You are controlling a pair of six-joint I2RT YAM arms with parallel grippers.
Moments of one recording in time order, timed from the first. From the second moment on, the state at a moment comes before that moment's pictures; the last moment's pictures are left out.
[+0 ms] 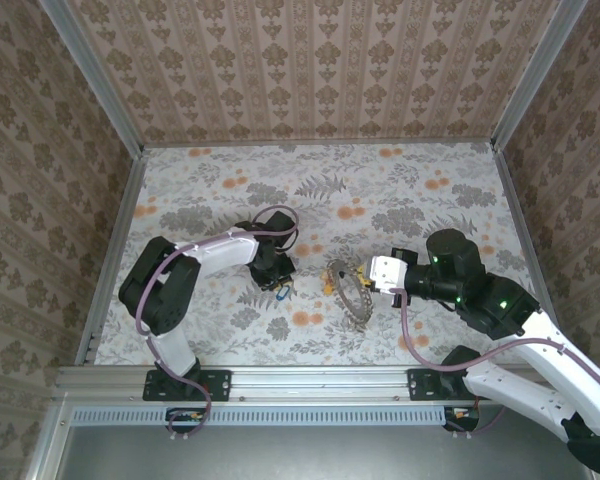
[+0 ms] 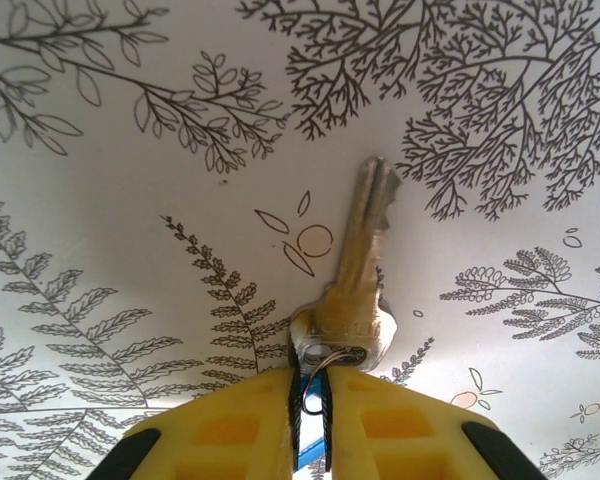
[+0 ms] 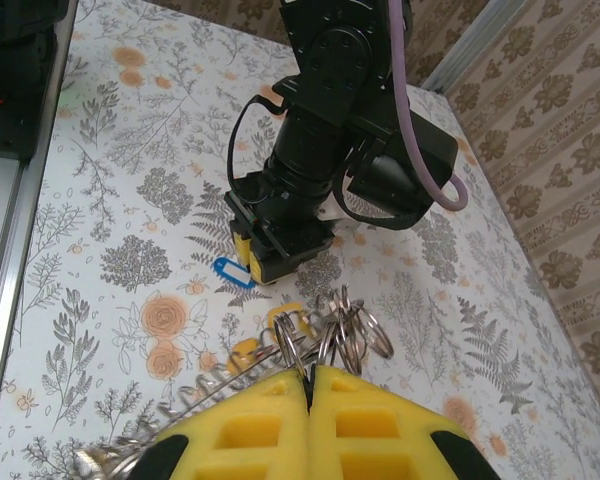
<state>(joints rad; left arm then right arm) -0.70 1.76 1.06 -0.70 0.16 -1.04 0.69 0.74 0.92 -0.66 -0.33 -0.70</state>
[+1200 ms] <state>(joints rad) -0.78 1.06 0.88 -0.47 0.30 0.21 0.71 0.80 0.82 -0.55 -0.45 -0.62</state>
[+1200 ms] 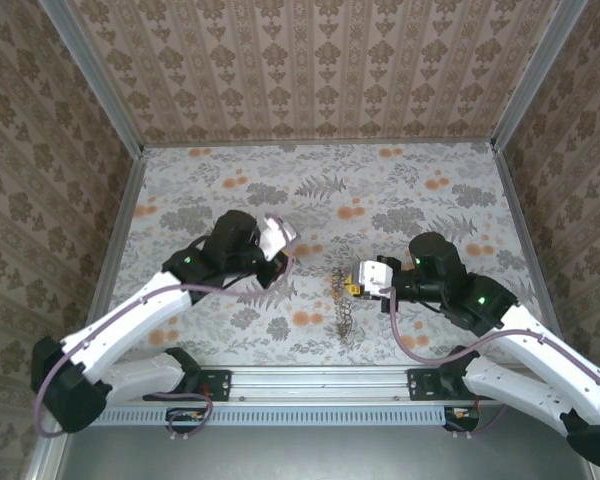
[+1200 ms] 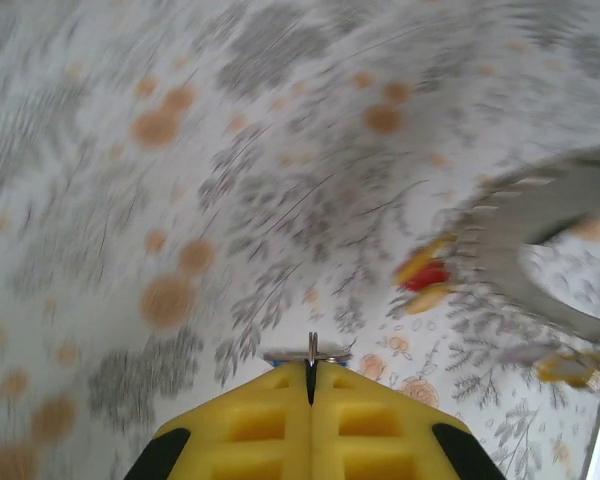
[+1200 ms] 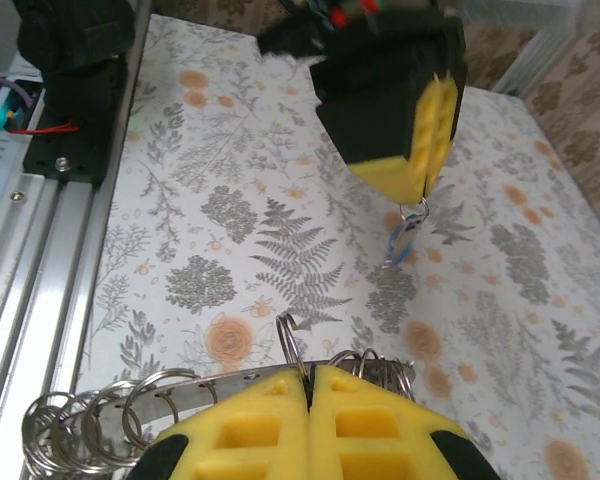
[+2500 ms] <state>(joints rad) -0.84 1.06 0.84 -0.28 0.68 0.75 0.69 0.94 0.75 -0.31 -0.58 -0.46</state>
